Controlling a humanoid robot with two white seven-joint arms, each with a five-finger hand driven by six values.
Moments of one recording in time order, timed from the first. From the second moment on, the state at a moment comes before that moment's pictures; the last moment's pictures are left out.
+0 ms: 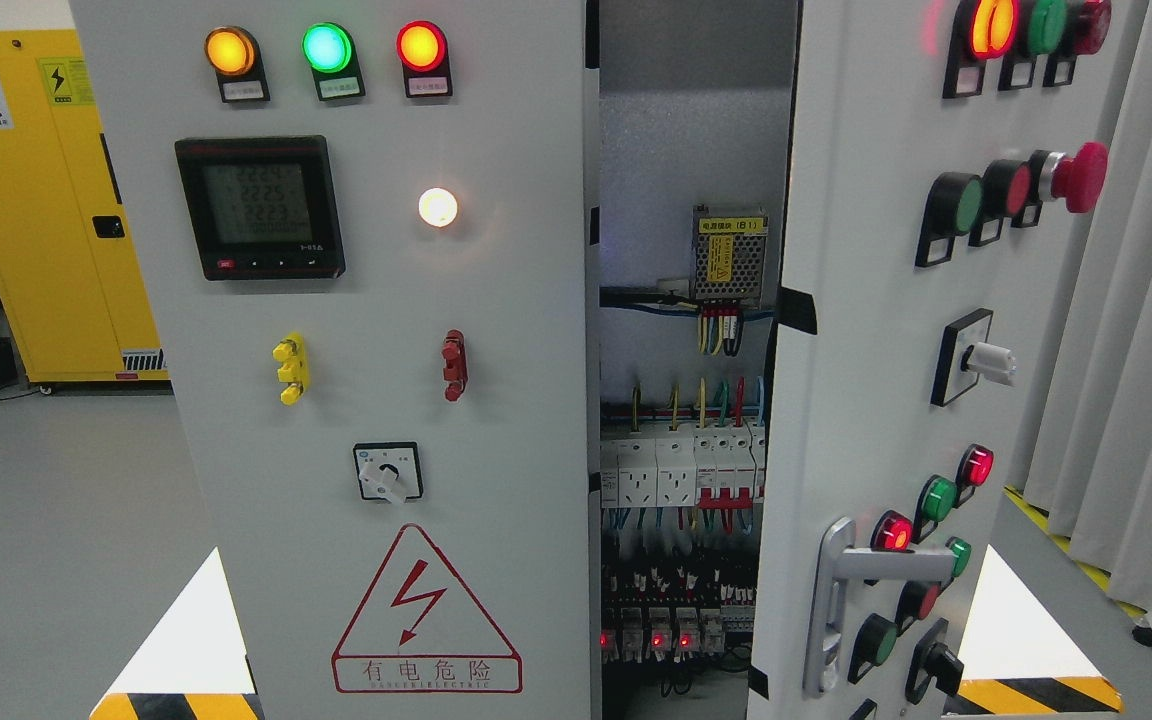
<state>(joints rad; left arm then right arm) -0.04 -0.05 -0.19 0.00 0.21 -0.13 -0.09 0.04 0.03 -0.06 -0.08 -0.04 0.03 -0.06</state>
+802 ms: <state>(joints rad) 0.02 0.02 -0.19 -0.22 0.21 -0.13 -0.11 0.04 0.04 -0.07 -0.08 -0.04 0.03 -0.06</state>
